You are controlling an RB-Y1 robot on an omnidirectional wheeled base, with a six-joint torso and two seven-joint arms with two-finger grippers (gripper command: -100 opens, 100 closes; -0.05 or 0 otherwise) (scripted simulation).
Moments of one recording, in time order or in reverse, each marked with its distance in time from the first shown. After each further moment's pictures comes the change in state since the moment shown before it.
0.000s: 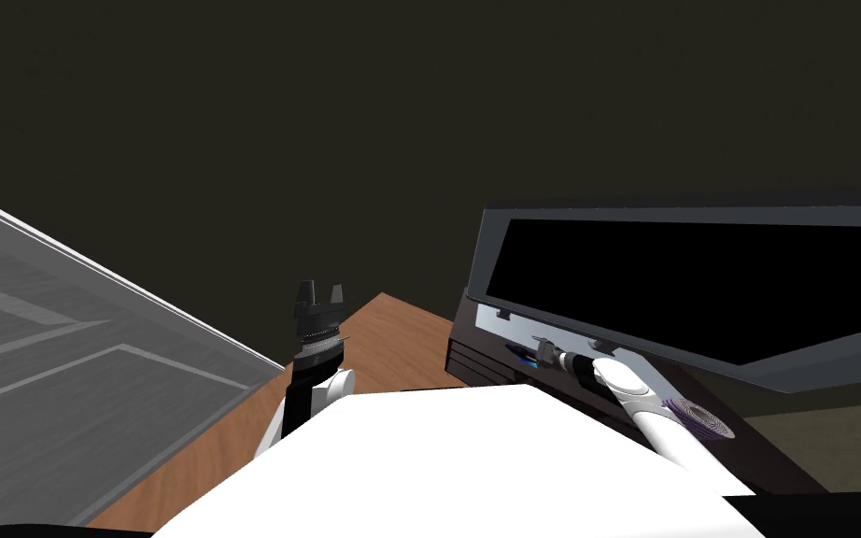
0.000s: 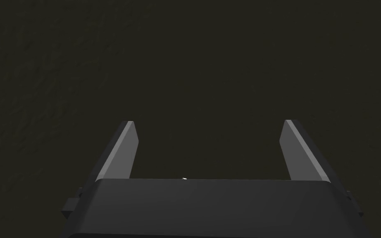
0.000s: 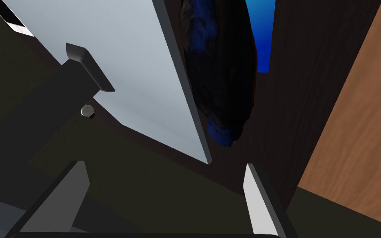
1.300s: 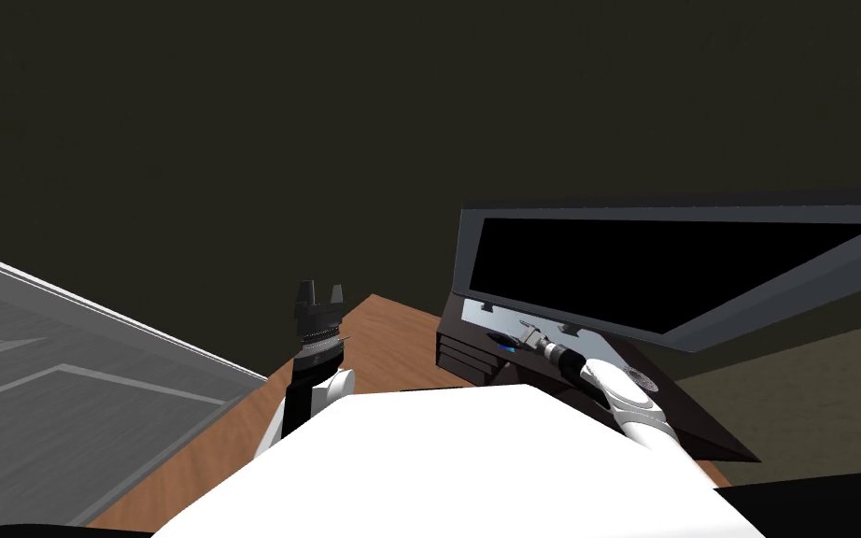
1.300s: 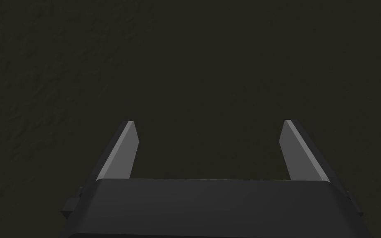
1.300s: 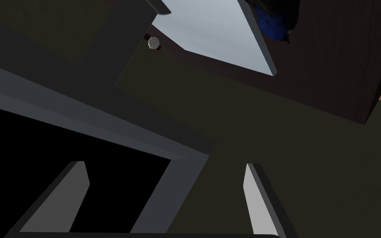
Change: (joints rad) left arm 0.000 0.000 0.000 0.000 0.000 0.000 0.000; right arm 0.102 0.107 0.033 -0.287 -0.330 0.091 -0.063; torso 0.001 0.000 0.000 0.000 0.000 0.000
